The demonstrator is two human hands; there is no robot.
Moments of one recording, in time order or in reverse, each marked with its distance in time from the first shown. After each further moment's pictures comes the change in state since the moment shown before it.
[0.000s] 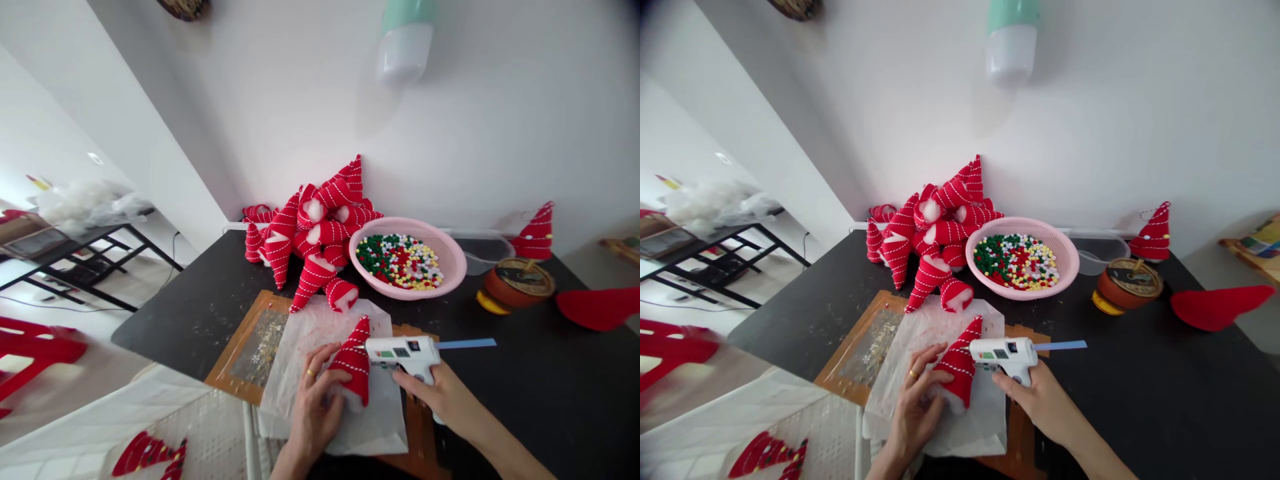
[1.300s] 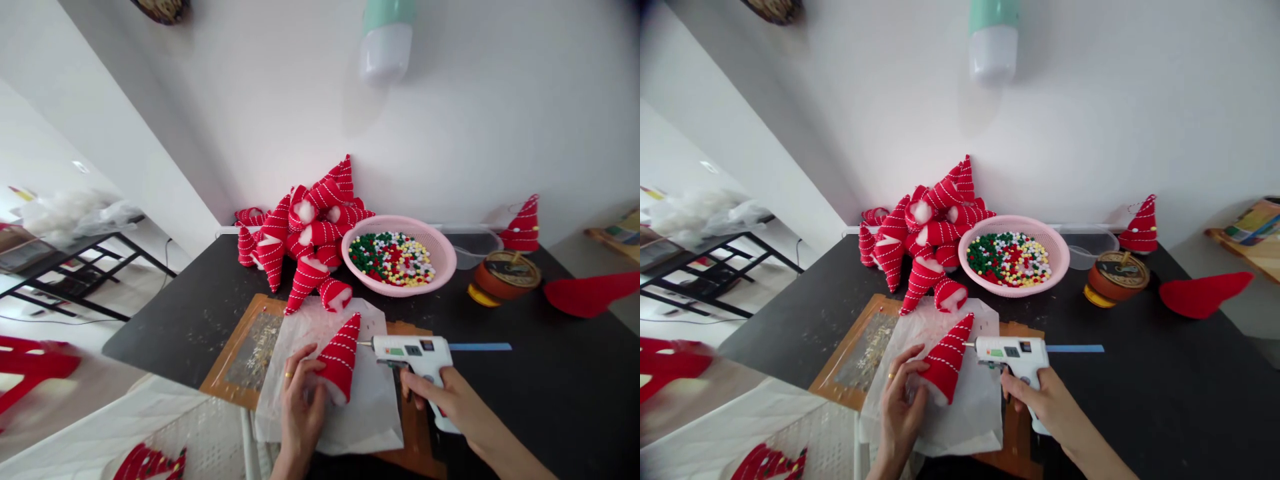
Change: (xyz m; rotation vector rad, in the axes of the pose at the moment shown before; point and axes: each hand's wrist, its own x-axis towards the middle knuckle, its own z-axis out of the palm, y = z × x) left_hand -0.007 -0.008 -0.001 0.057 0.195 -0.228; right_hand -0.015 0.009 -0.010 0.271 0.005 0.154
